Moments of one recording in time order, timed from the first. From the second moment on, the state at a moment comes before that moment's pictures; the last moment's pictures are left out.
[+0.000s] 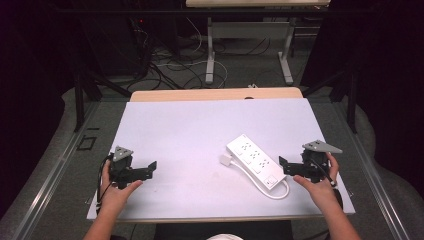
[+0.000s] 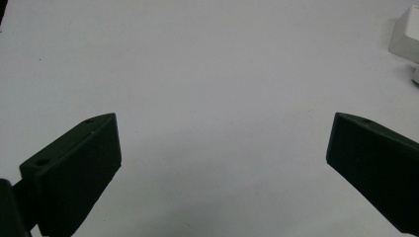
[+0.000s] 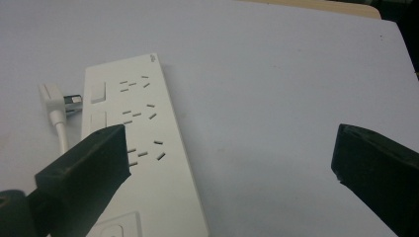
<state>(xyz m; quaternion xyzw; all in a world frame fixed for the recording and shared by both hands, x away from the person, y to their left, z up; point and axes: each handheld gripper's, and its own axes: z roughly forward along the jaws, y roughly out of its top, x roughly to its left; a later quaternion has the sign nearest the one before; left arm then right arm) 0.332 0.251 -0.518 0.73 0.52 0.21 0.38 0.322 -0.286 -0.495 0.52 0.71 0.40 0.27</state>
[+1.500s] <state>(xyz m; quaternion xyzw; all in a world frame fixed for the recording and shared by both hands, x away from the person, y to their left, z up) 0.331 0.250 -0.519 0.73 0.52 0.22 0.38 0.314 -0.257 -0.488 0.47 0.73 0.41 0.28</state>
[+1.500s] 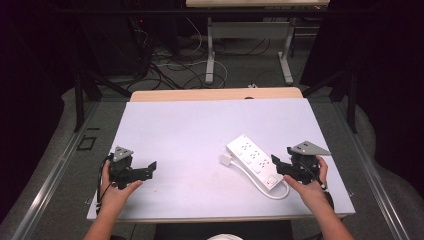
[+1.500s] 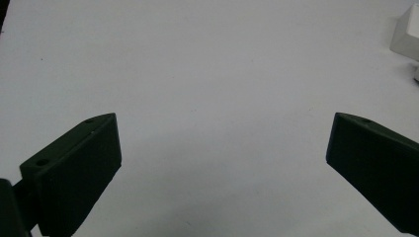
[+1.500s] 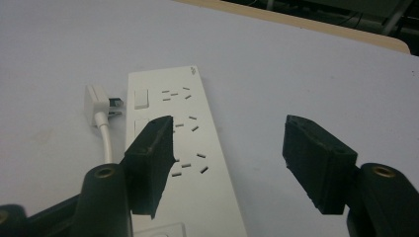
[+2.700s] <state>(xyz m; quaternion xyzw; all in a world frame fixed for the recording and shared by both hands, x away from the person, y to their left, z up) 0.331 0.249 -0.519 0.73 0.52 0.22 0.38 0.321 -0.237 -0.509 0.45 0.76 0.41 0.25</state>
